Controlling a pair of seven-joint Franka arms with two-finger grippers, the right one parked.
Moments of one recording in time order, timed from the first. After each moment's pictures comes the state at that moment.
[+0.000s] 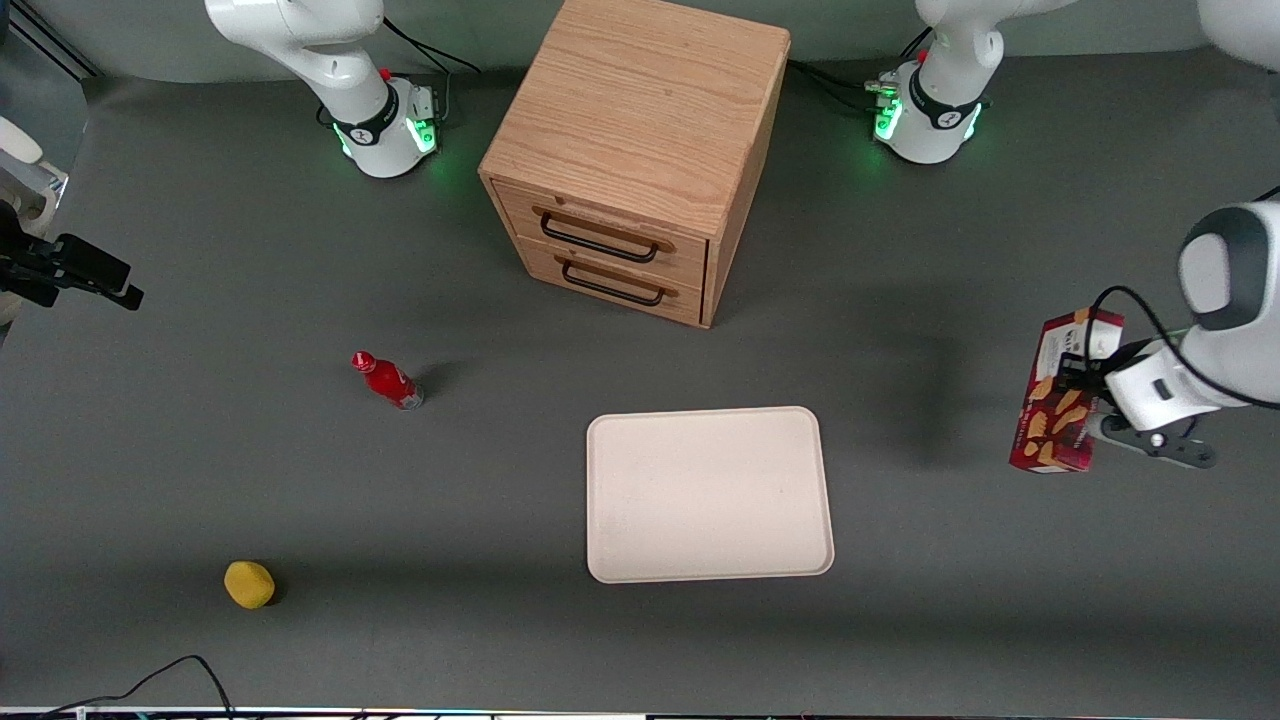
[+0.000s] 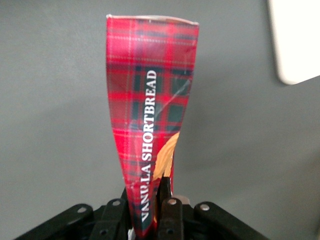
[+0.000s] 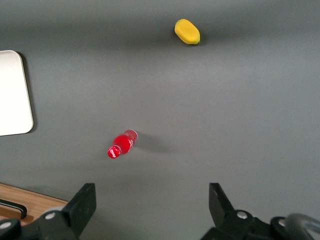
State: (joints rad) arm 0.18 0.29 -0.17 -1.61 -0.02 1.71 0.25
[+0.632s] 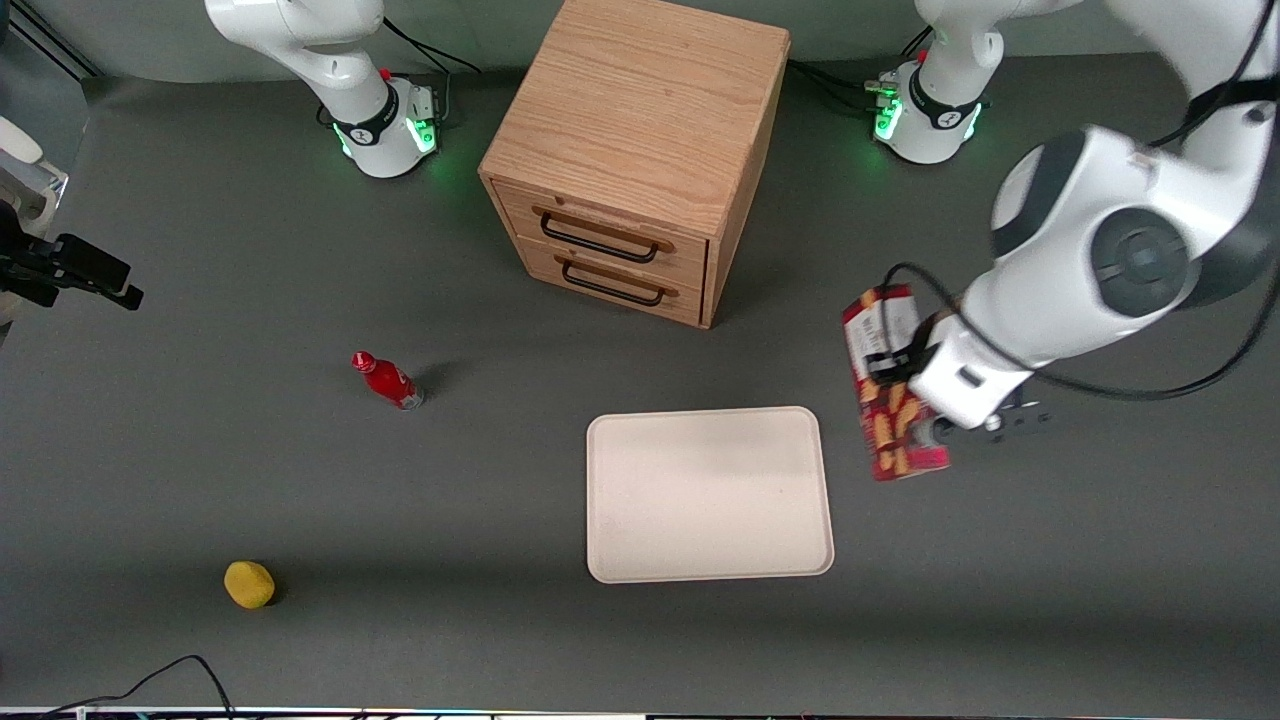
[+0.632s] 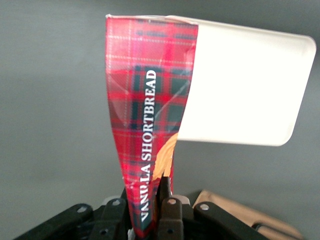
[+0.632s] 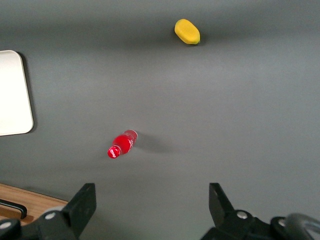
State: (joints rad) arm 0.11 0.42 -0.56 -1.48 0.06 1.82 -0.58
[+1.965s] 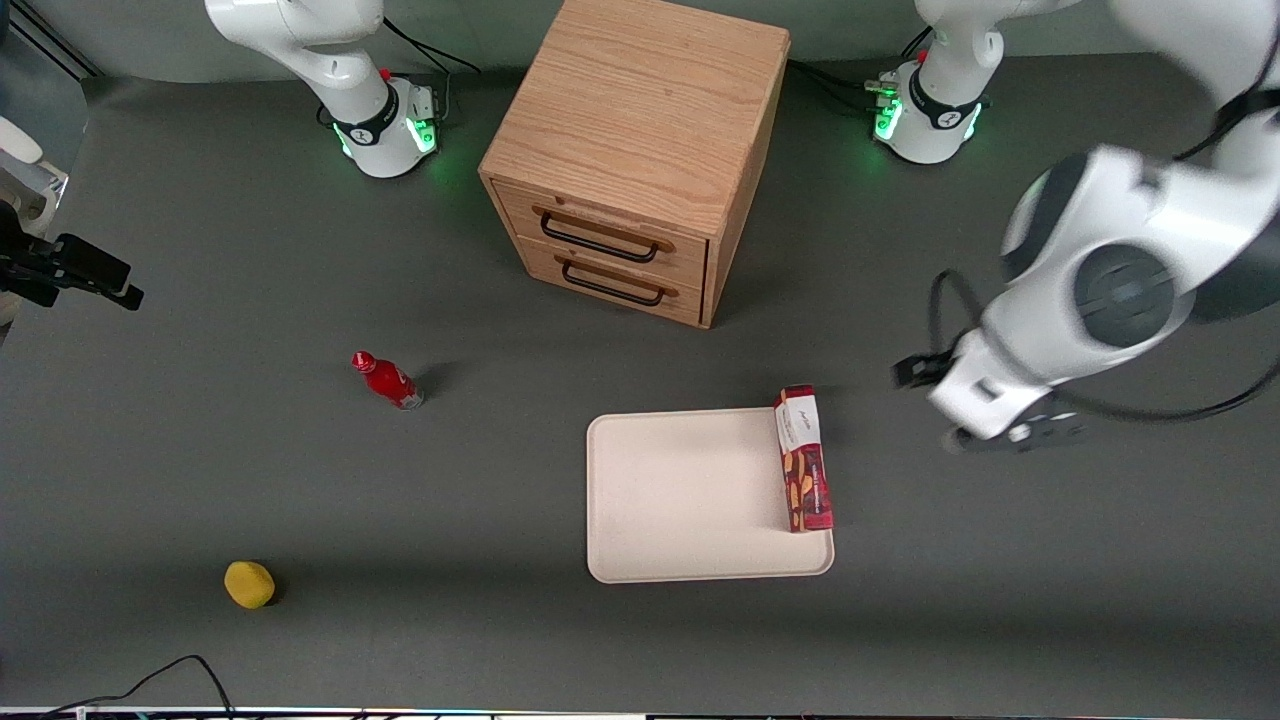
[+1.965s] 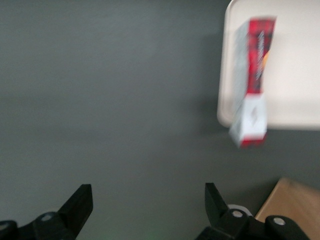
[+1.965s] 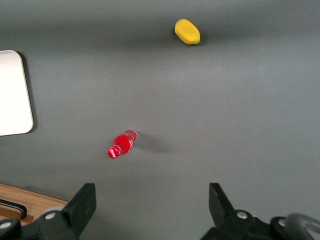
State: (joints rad) arm 0.16 0.30 -0.45 -1.43 0.16 1.49 -0.31
